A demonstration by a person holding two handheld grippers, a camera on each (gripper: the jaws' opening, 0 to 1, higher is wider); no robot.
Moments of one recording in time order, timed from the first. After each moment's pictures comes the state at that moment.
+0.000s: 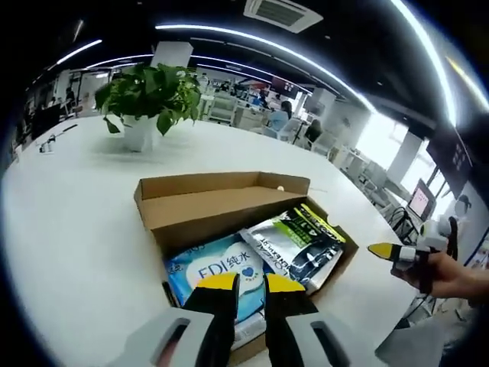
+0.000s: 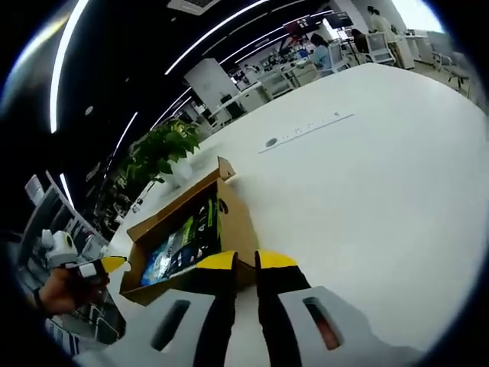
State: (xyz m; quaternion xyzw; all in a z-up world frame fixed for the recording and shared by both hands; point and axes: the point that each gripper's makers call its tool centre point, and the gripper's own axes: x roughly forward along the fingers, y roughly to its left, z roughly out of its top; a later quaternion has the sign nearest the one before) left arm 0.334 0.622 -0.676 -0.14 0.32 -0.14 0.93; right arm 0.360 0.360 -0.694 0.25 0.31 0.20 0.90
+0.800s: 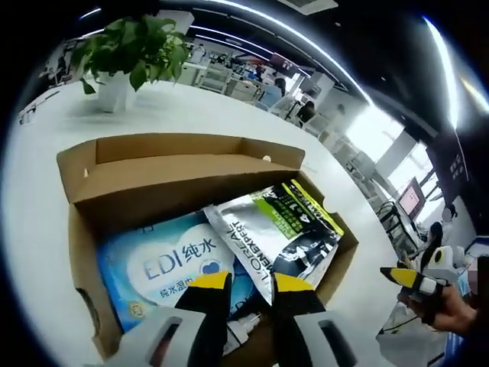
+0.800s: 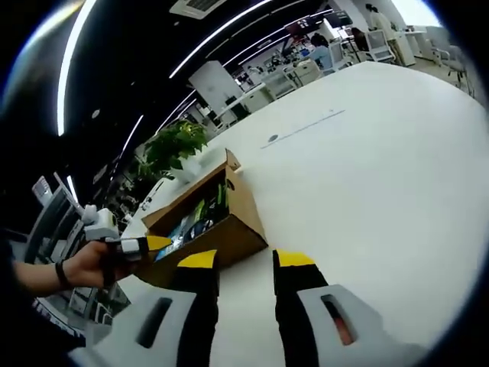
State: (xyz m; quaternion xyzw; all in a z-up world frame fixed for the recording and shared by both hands) left arm 0.356 0.572 -0.724 -0.18 0.39 -0.18 0.88; right arm 0.304 0.345 -0.691 0.26 0.30 0.21 0.90
